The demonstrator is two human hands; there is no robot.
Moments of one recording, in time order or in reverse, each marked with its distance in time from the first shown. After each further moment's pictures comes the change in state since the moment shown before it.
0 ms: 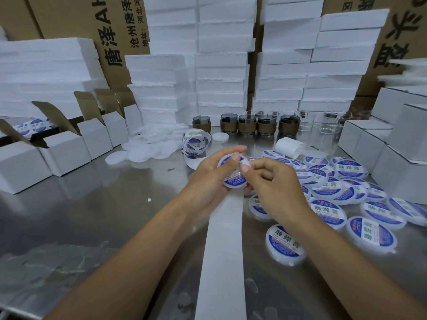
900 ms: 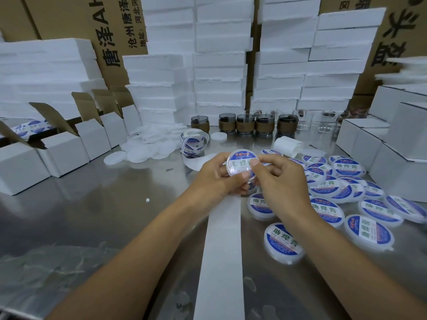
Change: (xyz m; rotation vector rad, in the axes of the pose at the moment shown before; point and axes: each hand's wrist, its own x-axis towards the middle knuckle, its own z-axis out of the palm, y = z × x) left_hand -0.002 -0.006 -0.001 0.282 -0.032 0.024; right_hand 0.004 0.005 -0.004 -0.015 0.186 -0.034
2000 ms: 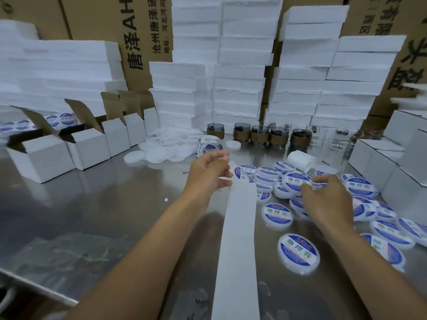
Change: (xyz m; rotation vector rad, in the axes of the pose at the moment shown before) left_hand 0.001 0.016 -0.026 -0.069 0.475 -0.030; right_hand 0.022 0.028 -0.034 -0.593 0.237 0.224
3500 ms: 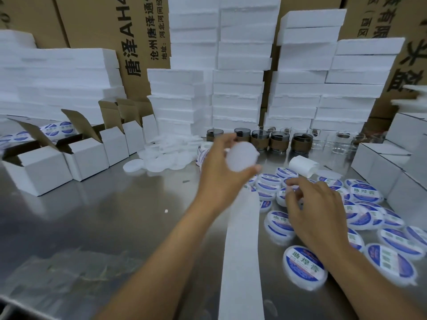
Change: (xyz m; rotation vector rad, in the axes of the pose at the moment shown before) left_hand 0.000 0.016 0.017 0.493 -0.043 0.469; right_hand -0.020 -0.010 0.002 -0.280 0.001 -0.566
